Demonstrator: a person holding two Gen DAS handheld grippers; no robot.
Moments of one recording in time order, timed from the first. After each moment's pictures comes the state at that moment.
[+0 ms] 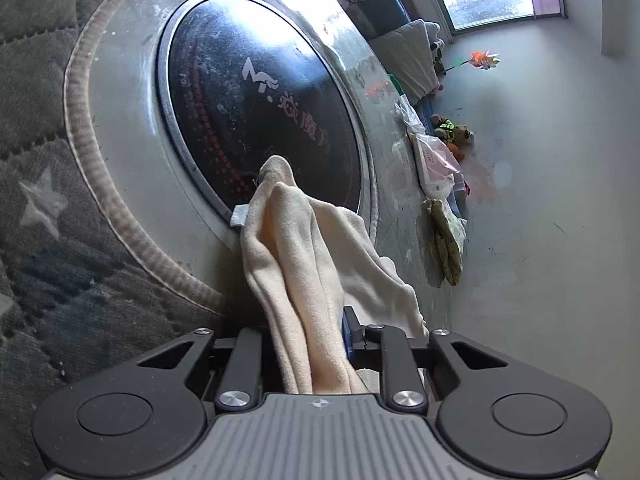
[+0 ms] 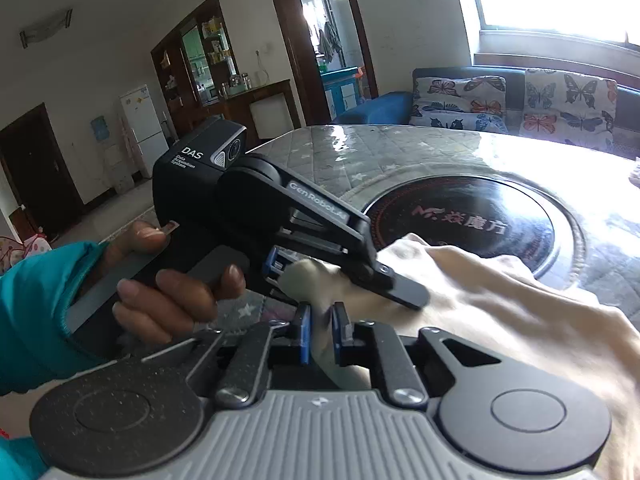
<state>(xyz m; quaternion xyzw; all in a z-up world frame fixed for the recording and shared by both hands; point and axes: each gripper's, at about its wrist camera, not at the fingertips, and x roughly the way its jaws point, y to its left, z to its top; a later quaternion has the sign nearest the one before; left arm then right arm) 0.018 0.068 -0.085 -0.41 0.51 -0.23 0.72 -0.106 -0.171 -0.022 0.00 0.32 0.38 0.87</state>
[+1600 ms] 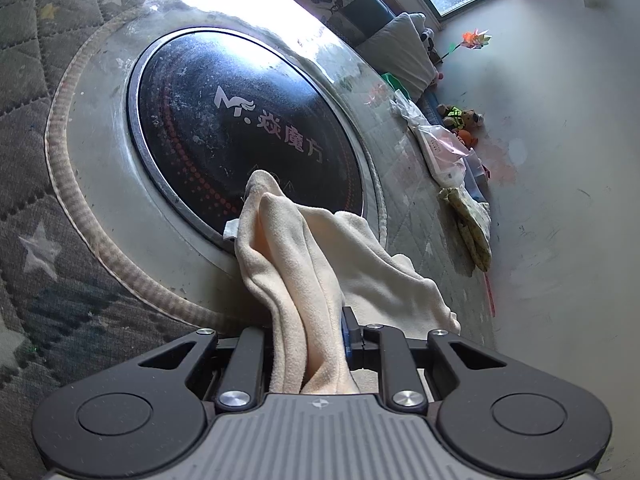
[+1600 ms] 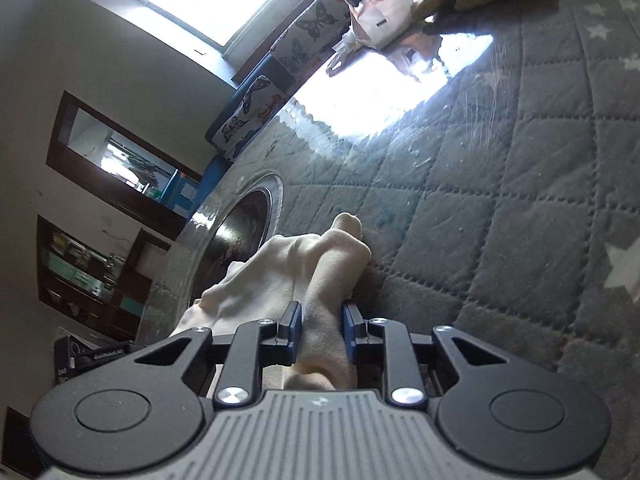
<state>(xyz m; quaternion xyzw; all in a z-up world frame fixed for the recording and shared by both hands) 0.017 0.045 -0.068 -0.32 0.49 -0.22 0.78 -0.102 -0.389 -0.085 0.38 0.38 0.14 0.83</state>
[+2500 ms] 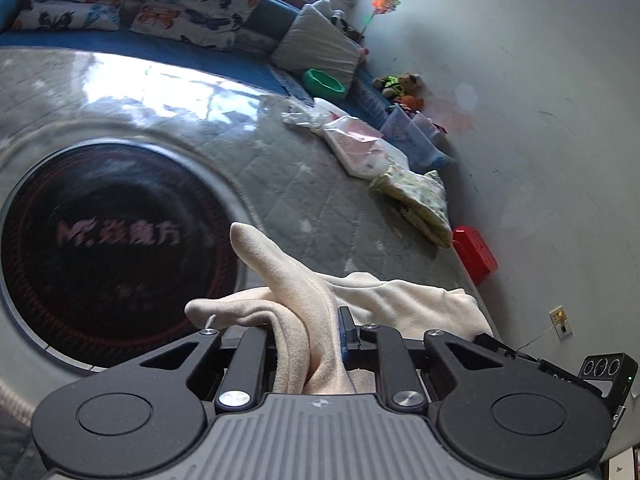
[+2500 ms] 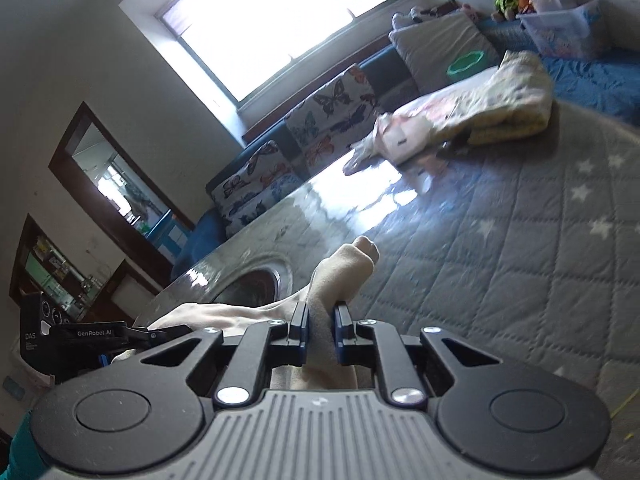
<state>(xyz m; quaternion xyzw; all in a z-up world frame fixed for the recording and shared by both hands) 0.050 -0.052 0.011 -0.18 0.44 -0.30 0.83 -0.120 -0.407 -0.011 0.30 0.28 0.09 0.91</state>
